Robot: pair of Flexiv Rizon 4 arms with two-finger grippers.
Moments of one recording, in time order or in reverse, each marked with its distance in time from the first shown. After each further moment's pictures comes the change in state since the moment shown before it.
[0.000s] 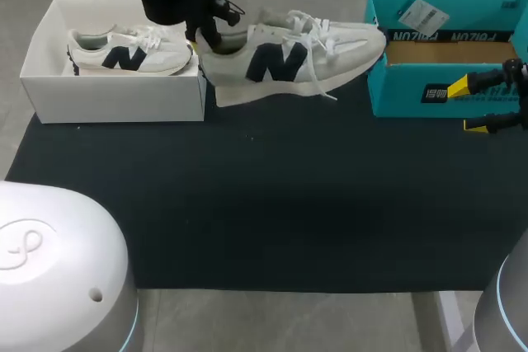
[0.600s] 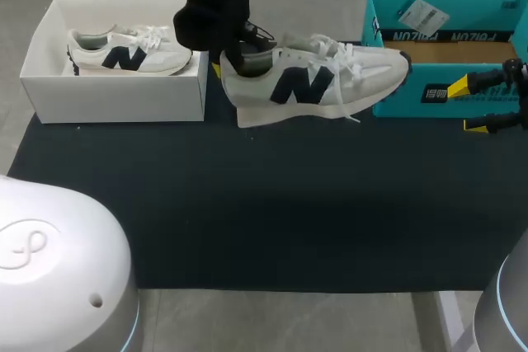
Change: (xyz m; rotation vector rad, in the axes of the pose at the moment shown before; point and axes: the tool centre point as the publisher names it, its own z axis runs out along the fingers) left arm -0.036 -0.001 0.033 0.032 0.059 -0.046; right arm 0.000 0.000 0.000 0.000 0.000 0.000
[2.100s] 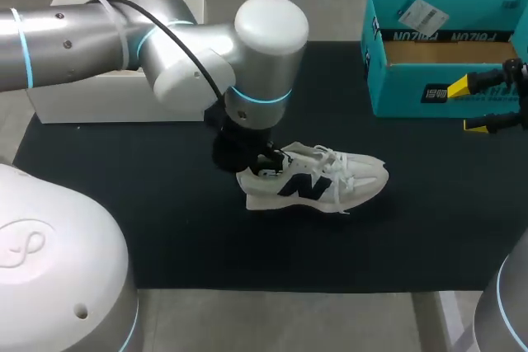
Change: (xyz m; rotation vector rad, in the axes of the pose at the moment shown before) left arm -0.021 -0.009 0.205 -0.045 0.199 -0.083; right arm 0.000 0.000 0.000 0.000 0.000 0.000
